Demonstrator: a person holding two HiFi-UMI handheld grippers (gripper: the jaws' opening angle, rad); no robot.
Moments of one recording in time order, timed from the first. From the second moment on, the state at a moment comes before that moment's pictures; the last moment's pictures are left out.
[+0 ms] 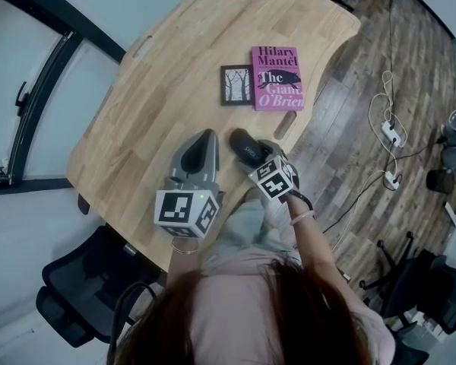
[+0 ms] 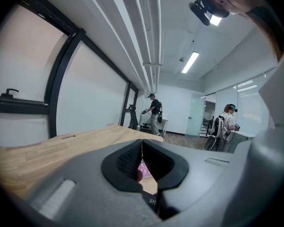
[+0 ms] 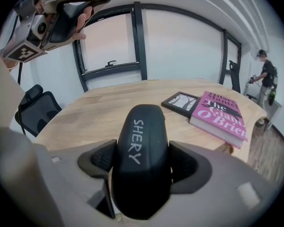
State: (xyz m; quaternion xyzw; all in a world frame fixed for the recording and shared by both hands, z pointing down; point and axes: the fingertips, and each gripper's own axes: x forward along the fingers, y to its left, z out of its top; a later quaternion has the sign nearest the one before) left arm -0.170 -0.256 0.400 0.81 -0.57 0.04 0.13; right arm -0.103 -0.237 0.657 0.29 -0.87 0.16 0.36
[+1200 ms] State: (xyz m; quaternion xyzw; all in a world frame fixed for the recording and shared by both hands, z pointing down) left arm -0.149 -0.175 0.369 0.83 -0.55 0.01 0.10; right arm -0.060 -0.190 0.567 0.38 -0.88 0.18 0.23
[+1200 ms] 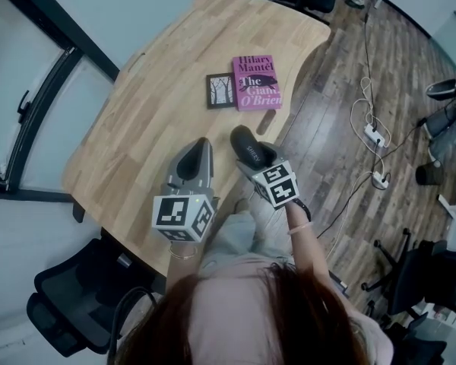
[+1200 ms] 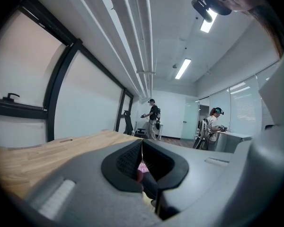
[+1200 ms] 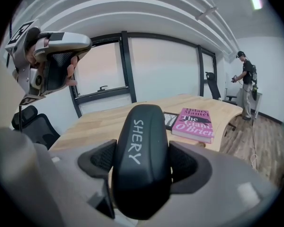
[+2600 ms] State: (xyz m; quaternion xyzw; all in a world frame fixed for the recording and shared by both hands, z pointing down) left arm -0.073 -0.068 0.330 0.84 -0.53 0.00 0.05; right arm 0.023 -0.110 0.468 0.44 -0.88 0.12 0.11
